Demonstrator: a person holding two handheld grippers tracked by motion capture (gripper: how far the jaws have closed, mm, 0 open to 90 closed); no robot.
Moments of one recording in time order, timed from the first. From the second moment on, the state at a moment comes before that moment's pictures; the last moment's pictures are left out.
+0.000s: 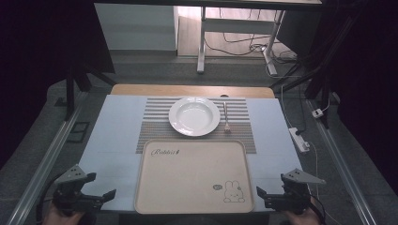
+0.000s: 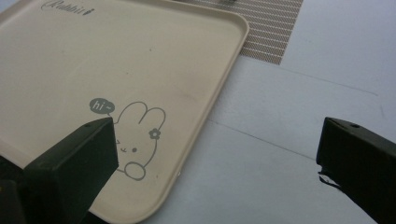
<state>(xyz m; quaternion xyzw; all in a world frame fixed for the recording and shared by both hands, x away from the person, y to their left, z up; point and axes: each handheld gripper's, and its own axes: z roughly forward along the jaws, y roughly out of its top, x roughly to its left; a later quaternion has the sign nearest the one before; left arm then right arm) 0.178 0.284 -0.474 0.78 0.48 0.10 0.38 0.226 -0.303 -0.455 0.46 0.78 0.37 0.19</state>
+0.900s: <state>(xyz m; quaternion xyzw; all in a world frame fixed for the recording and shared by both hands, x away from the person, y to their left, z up) 0.182 0.283 -0.475 0.79 0.48 0.08 0.38 0.228 -0.295 -0.457 0.44 0.81 0.35 0.18</state>
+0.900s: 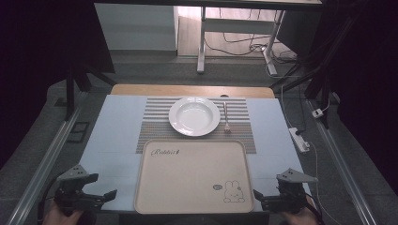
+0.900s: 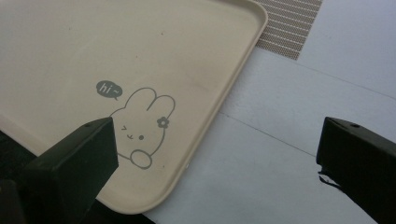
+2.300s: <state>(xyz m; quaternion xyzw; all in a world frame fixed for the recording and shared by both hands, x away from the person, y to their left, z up) 0.185 0.284 -0.476 0.78 0.49 0.07 0.37 0.270 -0.245 -0.466 0.35 0.87 0.27 0.23</state>
